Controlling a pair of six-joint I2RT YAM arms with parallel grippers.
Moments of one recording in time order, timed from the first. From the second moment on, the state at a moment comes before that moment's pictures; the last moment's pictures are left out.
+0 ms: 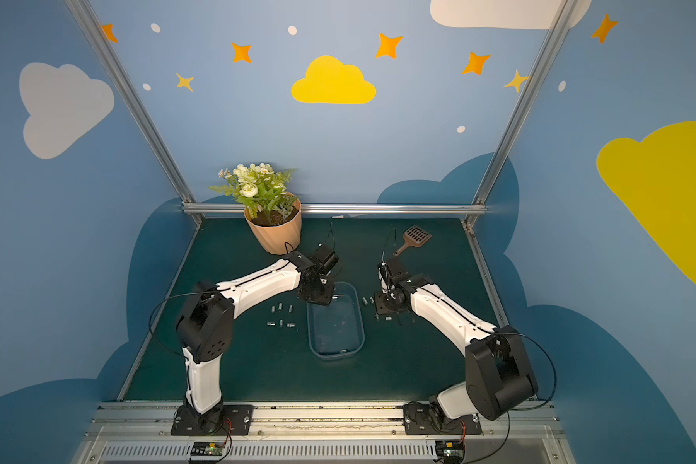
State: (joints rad) left arm -0.69 2.00 1.56 -0.92 -0.01 -0.47; right arm 0.50 1.44 0.98 -0.71 0.00 0.27
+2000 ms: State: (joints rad) left arm -0.70 2.25 1.80 -1.04 -0.14 -0.43; right arm 0.49 1.42 0.91 -0.70 -0.02 0.30
